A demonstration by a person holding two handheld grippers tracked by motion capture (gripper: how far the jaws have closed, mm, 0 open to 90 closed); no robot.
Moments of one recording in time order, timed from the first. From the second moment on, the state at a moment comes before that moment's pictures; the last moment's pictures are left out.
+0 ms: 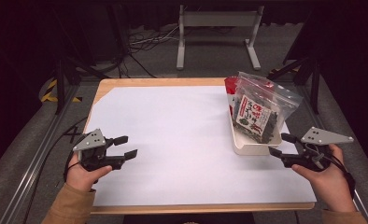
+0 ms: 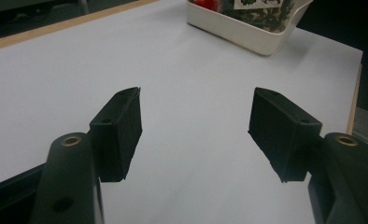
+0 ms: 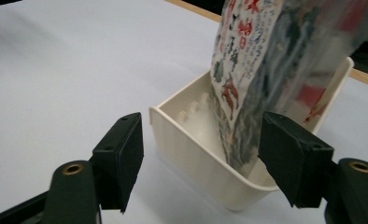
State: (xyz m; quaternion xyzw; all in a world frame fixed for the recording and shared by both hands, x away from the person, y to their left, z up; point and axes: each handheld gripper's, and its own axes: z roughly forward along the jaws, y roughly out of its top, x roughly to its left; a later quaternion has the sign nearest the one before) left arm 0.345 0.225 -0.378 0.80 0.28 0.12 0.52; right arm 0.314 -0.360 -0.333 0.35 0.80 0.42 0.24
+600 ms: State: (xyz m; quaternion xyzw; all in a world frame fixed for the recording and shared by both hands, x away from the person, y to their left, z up) left arm 0.342 0.231 -0.392 0.80 0.28 0.10 0.52; right arm 0.319 -0.335 -0.366 0.29 0.81 0.47 0.20
